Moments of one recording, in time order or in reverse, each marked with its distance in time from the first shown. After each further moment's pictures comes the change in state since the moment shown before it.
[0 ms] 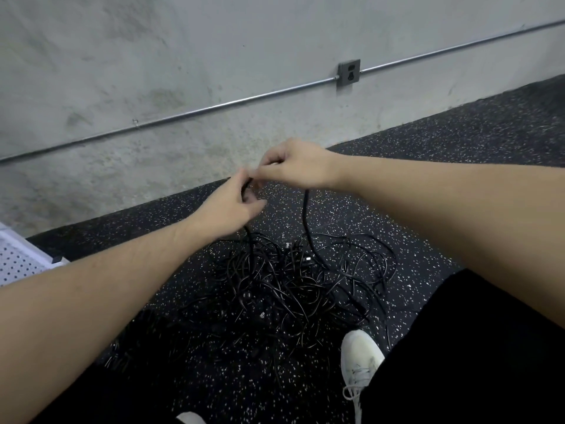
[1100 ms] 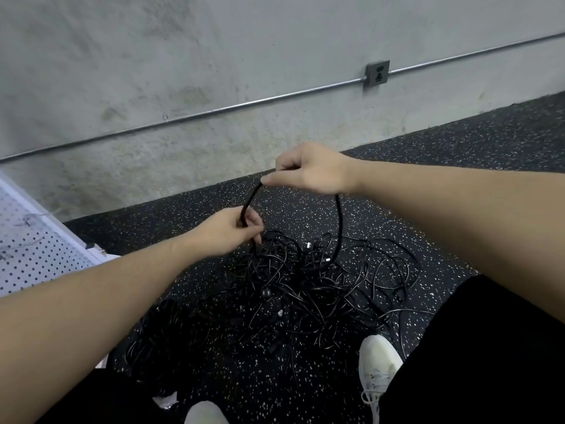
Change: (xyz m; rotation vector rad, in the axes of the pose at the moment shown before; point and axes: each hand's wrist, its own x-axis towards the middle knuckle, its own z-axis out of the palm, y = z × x) left_hand -0.034 -0.055 -0.023 0.099 -0.148 -0.182; right_hand 0.011 -0.019 0.016 0.024 -0.090 -0.127
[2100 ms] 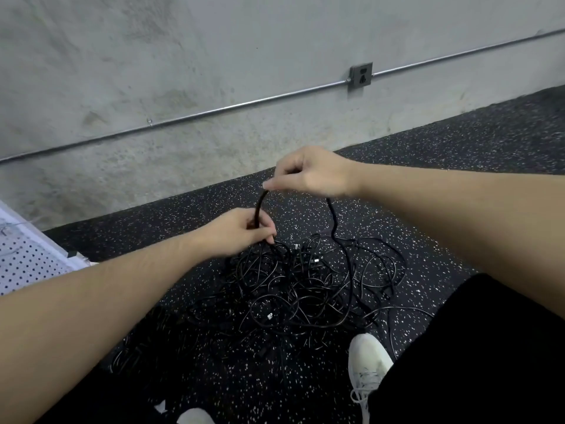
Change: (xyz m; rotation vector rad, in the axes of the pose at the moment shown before) left_hand 0.010 0.033 0.014 0.003 -0.129 0.105; right_hand -0.020 0.012 -0.013 0.006 0.010 0.034
